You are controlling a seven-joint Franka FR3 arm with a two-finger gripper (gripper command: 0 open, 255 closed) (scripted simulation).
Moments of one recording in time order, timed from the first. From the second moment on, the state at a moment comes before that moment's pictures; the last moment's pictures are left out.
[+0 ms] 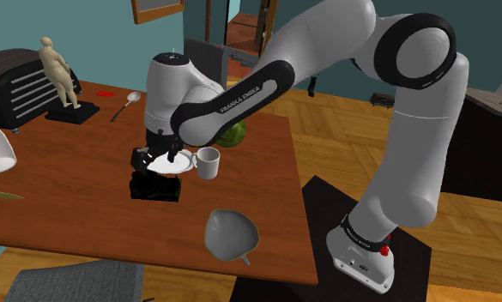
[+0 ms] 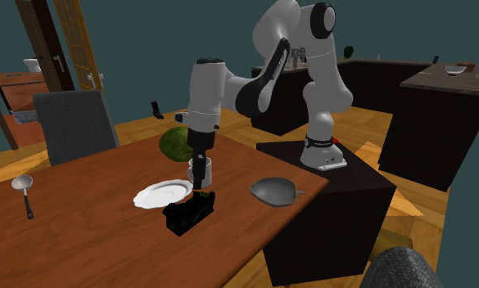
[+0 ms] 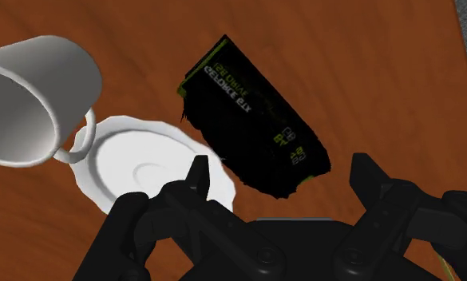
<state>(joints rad) 0.20 0.35 0.38 -1.95 -0.22 2.47 0.62</state>
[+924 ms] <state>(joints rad) 0.34 0.70 0.30 -1.63 -0.35 2.48 0.73</state>
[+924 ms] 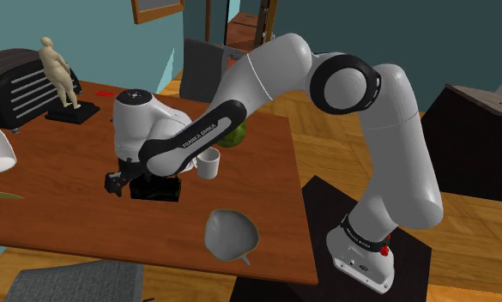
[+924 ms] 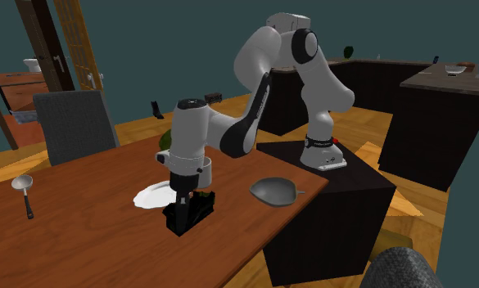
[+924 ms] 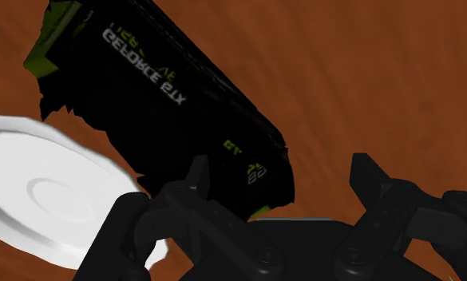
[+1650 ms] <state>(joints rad) 0.34 0.71 0.29 -1.62 -0.36 2.49 0.74</state>
